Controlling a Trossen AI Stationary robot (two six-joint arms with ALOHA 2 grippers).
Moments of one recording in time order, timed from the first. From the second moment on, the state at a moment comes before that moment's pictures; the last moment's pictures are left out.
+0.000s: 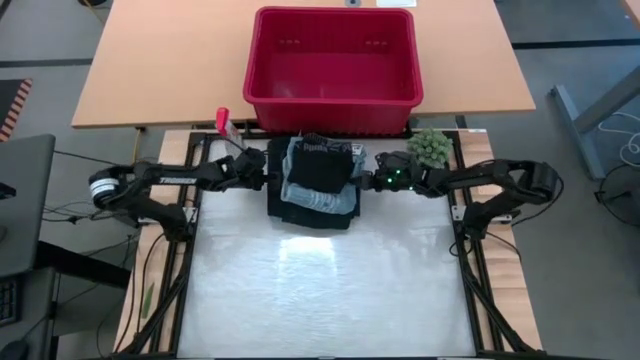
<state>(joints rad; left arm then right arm) 0.51 1.41 0.59 0.00 -0.05 -0.83 -0.43 1.40 0.50 0.46 -0.13 0.99</state>
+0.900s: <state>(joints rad) 0.55 1.51 0.59 0.09 0.13 -0.79 -0.43 1.57 0.36 0.82 -0.06 1.15</state>
